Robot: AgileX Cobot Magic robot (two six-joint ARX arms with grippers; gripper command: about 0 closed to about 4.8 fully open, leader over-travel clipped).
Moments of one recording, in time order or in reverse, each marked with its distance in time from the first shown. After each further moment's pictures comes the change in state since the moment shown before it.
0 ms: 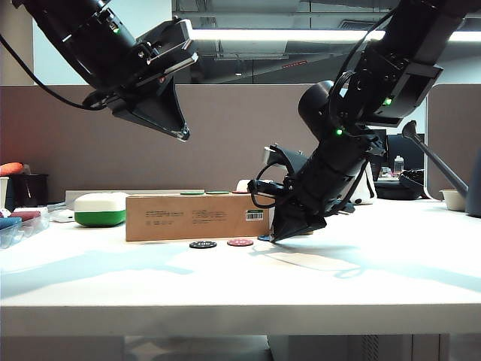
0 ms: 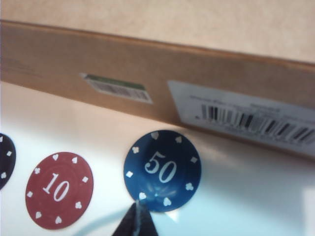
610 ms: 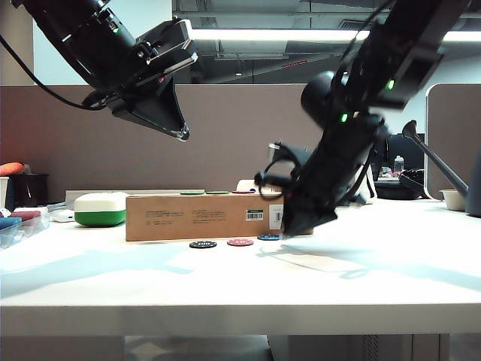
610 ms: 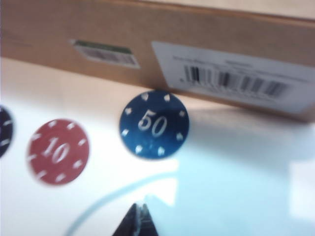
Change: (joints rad) left arm 0.000 0.000 0.000 0.001 0.000 0.000; right arm -0.002 -0.072 0.010 -0.144 0.010 -0.001
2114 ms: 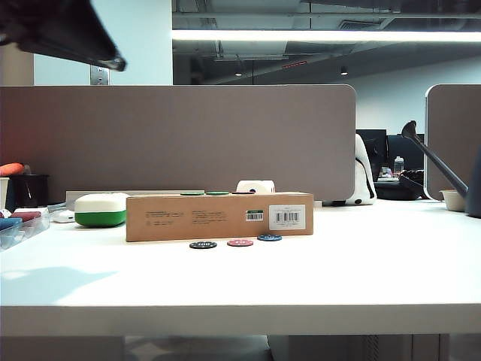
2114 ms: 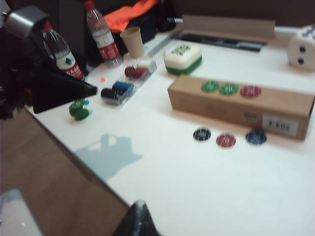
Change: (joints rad) left arm 0.001 -0.574 -0.362 0.031 0.000 0.000; right arm -0.001 -1.390 -0.468 -0.375 -0.227 0.024
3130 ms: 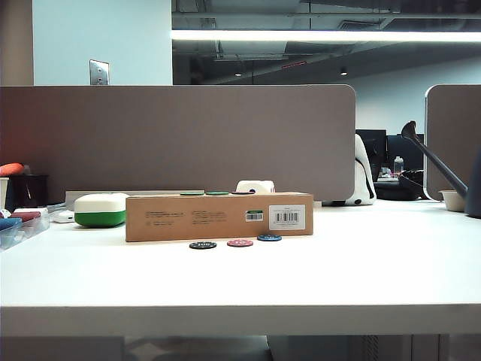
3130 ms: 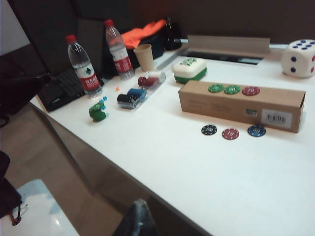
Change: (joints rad) left arm -0.001 -0.892 -0.398 0.029 -0.013 0.000; right arm 0.000 -0.450 -0.045 -0.273 0.013 0.027
